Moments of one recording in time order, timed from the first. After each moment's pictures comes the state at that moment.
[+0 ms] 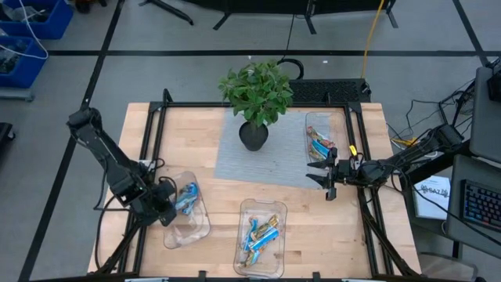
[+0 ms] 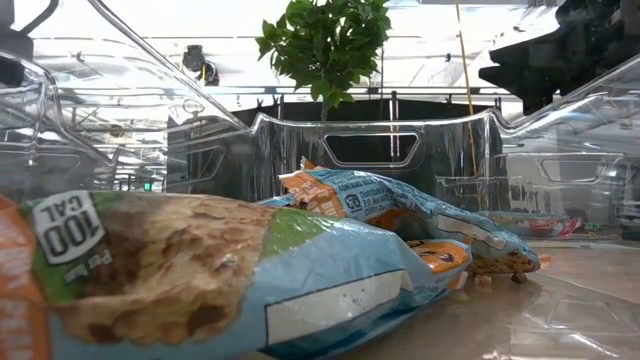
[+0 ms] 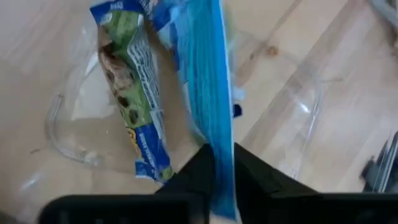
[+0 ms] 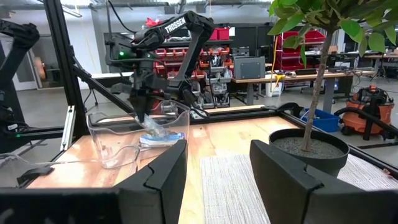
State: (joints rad) left arm -0.91 0.96 0.56 -0.80 -0.25 -1.65; right arm 0.40 0.64 0.02 0.76 0.55 0.02
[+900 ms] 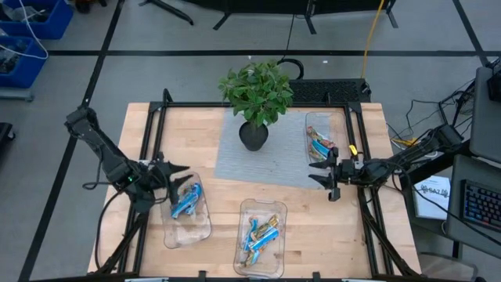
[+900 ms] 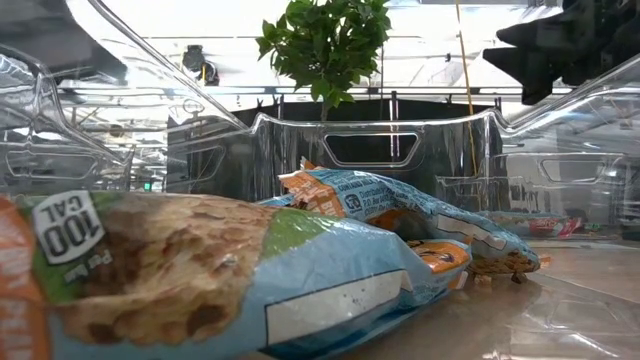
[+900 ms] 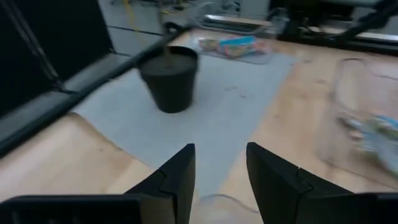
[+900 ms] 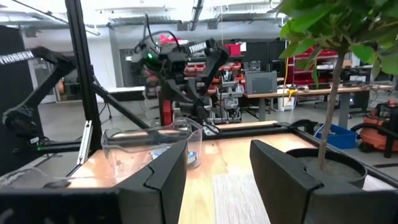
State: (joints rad) left arm -0.81 0.77 0.54 -0.65 -1.05 -0.85; right arm 0.40 0.61 0.02 0.80 0.49 -0.01
